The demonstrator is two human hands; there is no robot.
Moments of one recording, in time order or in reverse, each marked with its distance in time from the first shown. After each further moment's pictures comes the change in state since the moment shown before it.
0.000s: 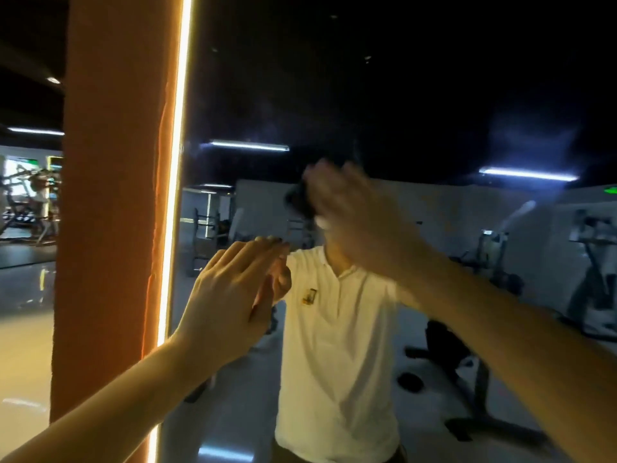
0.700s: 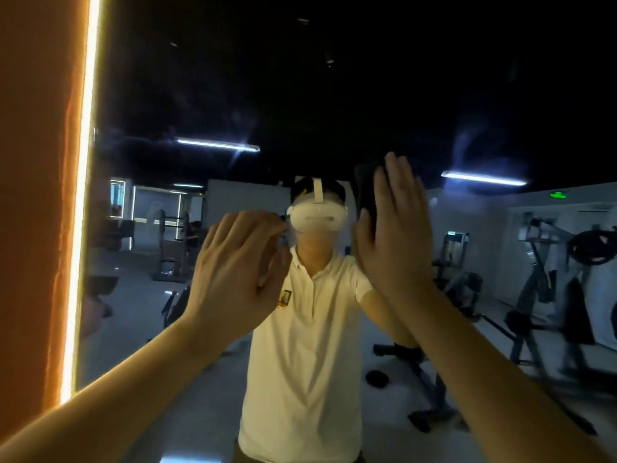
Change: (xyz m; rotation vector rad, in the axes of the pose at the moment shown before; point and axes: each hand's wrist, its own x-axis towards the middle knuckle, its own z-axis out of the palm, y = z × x) left_hand 0.058 0.094 0.046 -0.060 0.227 0.006; right_hand -0.108 0.049 -0.038 0.177 0.077 0.726
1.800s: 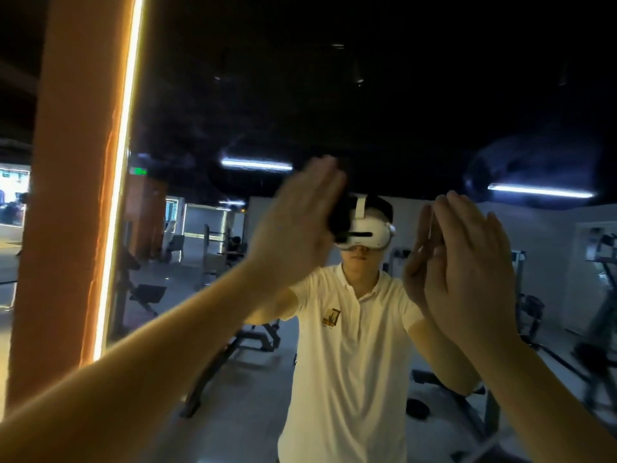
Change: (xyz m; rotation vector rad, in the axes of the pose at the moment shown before) left_hand 0.079 0.023 0.050 0.234 -0.142 0.142; right_hand -0.026 0.064 -0.050 0.060 -0.014 0.002
